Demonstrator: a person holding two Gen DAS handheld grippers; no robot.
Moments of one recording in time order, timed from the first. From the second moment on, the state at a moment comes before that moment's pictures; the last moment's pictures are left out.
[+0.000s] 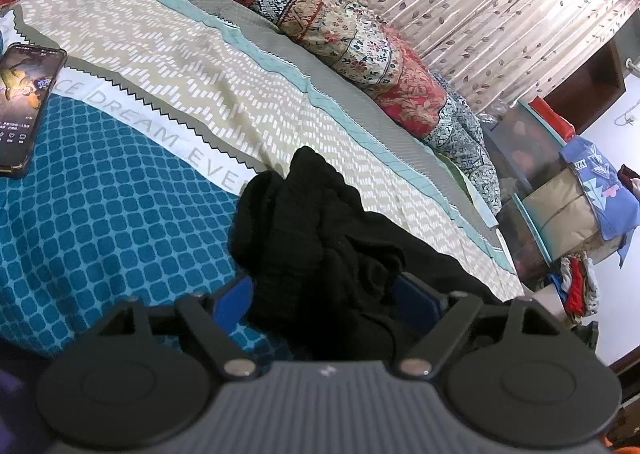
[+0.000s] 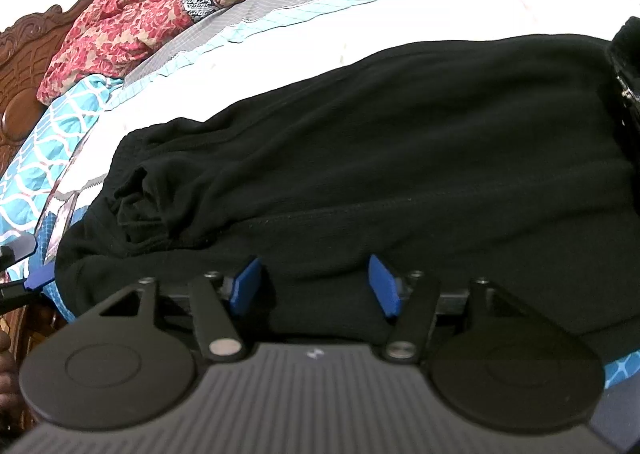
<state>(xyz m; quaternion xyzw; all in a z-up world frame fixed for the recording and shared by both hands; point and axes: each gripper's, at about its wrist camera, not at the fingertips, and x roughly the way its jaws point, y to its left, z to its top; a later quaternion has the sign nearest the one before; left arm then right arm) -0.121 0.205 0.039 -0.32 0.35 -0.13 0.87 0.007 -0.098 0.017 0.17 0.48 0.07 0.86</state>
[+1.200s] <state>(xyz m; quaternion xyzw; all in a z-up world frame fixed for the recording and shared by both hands) -0.059 0.169 0.024 -0.32 0.38 -0.15 0.85 0.080 -0.005 0.001 0.16 0.48 0.20 0.84</state>
